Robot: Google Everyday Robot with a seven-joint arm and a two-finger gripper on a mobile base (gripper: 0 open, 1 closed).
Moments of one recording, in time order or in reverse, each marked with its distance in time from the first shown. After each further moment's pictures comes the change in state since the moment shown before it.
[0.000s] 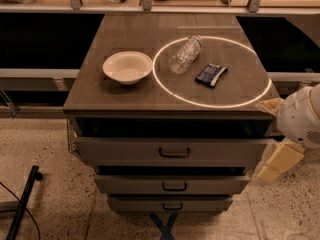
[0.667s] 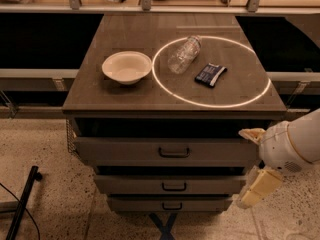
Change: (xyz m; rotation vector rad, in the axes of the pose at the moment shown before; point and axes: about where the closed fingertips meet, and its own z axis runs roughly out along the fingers) arm 0.016 0.030 0.069 -0.100 -0.087 0.012
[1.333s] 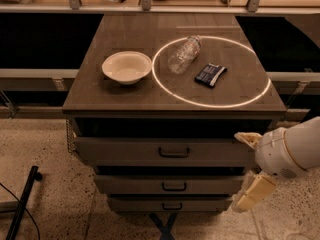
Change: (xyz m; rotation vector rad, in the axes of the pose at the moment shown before) arm 0.001 0.006 0.013 0.012 -0.046 -0.014
